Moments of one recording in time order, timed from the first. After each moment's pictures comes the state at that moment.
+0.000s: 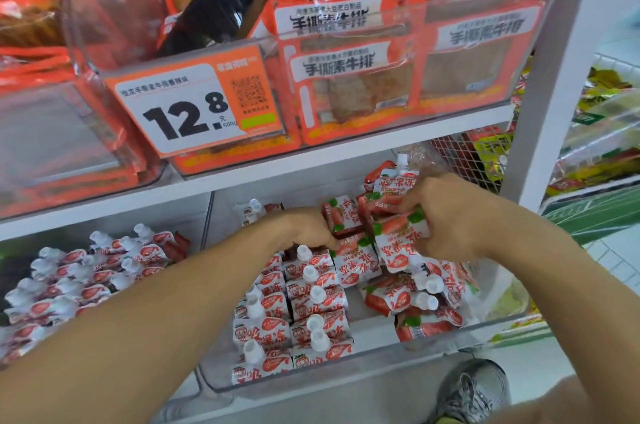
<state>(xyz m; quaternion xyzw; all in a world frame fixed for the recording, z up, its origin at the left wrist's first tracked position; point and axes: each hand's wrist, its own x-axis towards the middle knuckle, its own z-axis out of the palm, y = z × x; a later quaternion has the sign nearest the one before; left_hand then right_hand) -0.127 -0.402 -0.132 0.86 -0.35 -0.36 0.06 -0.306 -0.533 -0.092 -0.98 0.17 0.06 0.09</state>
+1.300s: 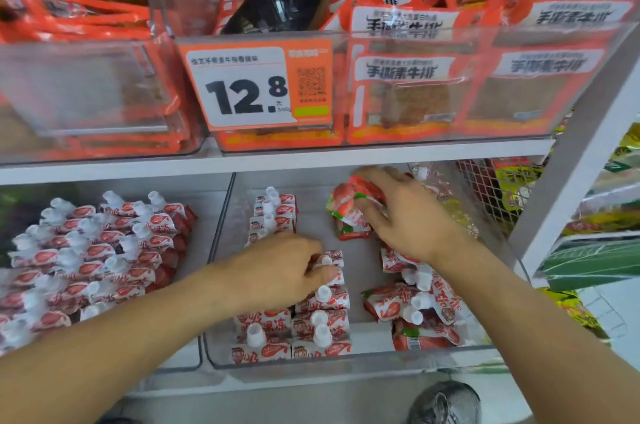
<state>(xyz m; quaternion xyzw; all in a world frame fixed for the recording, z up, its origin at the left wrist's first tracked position) -0.162 -0.303 -0.119 0.84 -0.52 -0.15 0.05 -0.253 -0.507 -0.117 -0.97 0.07 -0.19 0.16</state>
